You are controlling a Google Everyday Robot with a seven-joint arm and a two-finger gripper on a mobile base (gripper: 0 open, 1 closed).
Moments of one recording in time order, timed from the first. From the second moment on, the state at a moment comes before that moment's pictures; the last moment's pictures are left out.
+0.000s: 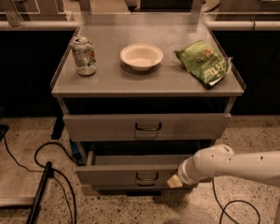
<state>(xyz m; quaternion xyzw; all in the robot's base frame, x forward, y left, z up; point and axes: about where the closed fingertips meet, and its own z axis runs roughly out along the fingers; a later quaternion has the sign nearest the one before) 0.509 -0.160 0.429 -0.35 0.92 0.09 0.17</state>
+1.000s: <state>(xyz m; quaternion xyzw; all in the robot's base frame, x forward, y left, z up) 0.509 -0.160 0.429 -0.35 0.92 0.09 0.17</state>
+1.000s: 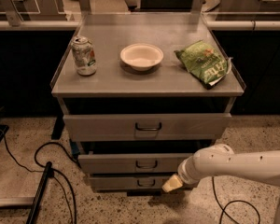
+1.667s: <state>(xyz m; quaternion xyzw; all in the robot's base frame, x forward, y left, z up) 0.516 -0.162 0.429 -0.35 0.92 0.08 0.17</state>
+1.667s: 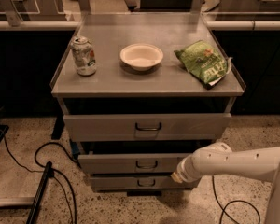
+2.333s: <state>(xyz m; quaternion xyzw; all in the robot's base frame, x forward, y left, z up) 0.554 -0.164 0.434 -0.34 0.92 0.05 0.20</state>
